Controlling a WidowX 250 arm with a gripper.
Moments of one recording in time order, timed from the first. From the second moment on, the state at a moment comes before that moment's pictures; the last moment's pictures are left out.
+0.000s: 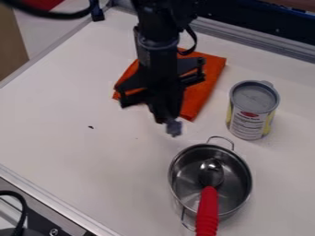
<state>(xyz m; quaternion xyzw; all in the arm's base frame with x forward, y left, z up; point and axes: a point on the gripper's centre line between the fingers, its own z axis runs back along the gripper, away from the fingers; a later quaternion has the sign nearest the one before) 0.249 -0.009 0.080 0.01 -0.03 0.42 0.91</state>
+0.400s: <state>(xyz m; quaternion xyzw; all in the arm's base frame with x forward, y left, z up) 0.240 0.055 0.063 0.05 0.01 0.19 0.98</state>
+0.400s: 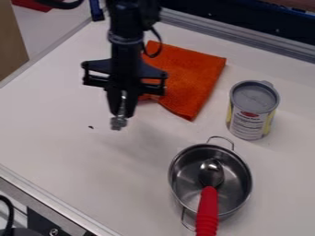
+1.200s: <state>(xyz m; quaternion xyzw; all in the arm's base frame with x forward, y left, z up) 0.231 0.131 0.025 0.04 0.00 0.06 1.00</state>
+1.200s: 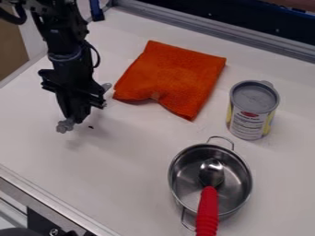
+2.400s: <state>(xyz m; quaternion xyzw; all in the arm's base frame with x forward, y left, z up) 0.211 0.176 0.006 0.03 -0.03 0.03 1.00</state>
